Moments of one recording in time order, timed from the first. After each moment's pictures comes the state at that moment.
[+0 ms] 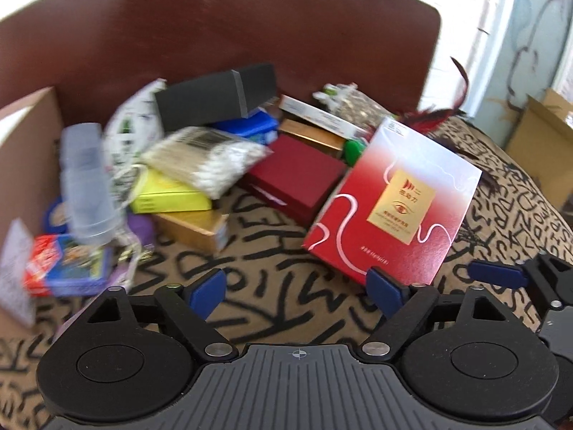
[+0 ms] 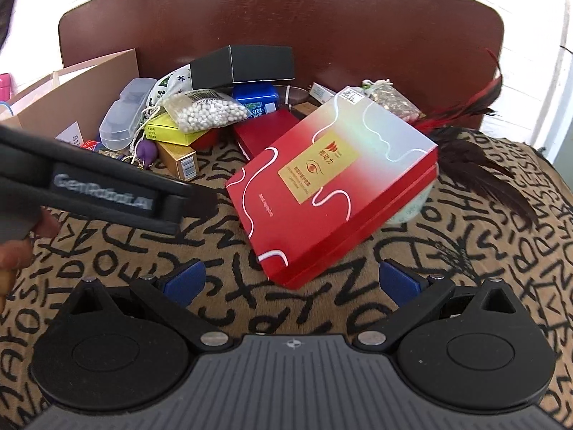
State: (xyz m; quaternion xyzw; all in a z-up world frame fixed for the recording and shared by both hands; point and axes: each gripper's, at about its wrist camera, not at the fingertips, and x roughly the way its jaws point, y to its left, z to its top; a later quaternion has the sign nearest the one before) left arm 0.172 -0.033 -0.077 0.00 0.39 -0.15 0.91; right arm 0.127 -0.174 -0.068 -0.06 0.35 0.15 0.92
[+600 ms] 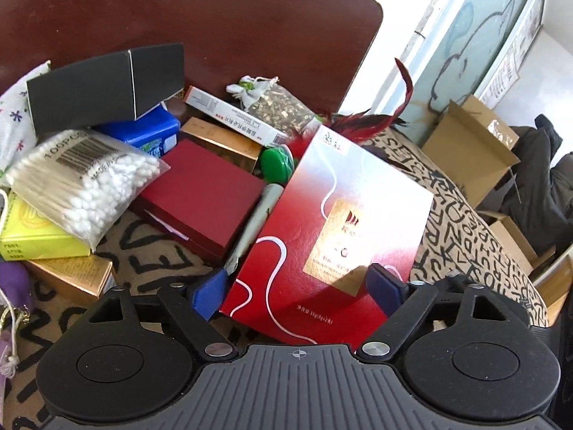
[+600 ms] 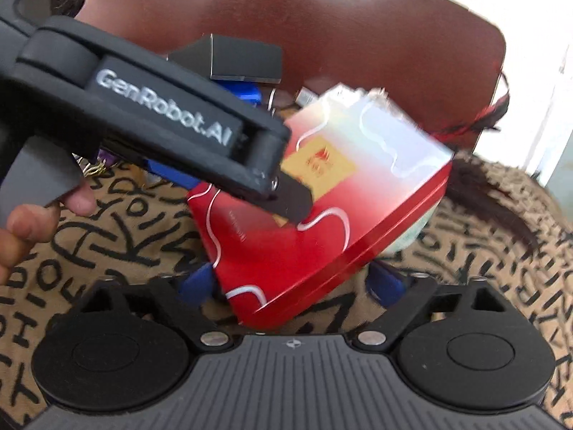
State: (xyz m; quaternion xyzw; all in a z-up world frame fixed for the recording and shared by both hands) left arm 0.231 -0.048 -0.107 -0.07 0.40 -0.30 0.87; right arm 0.157 -0.170 -0.093 -0.08 0.33 0.13 0.93
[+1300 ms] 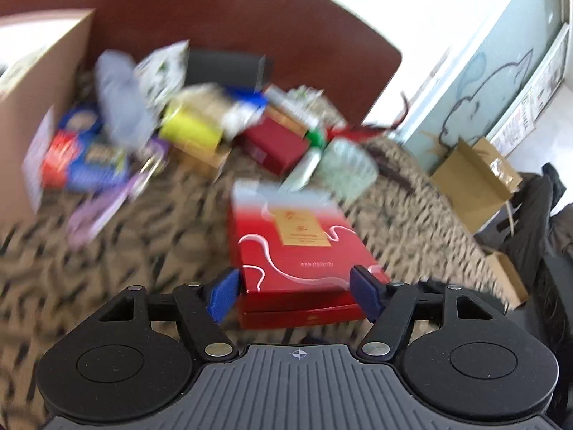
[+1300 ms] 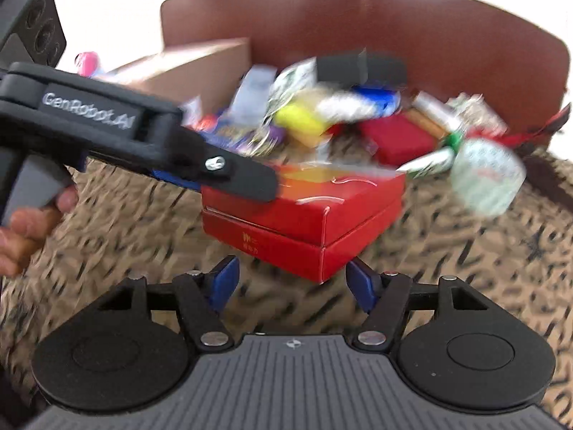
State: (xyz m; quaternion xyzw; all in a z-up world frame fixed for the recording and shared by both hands) left arm 0.075 0.060 -0.078 -0.15 0.40 -0.23 0.87; right arm 0.051 -0.130 -0.061 -0.09 0.35 0.27 0.89
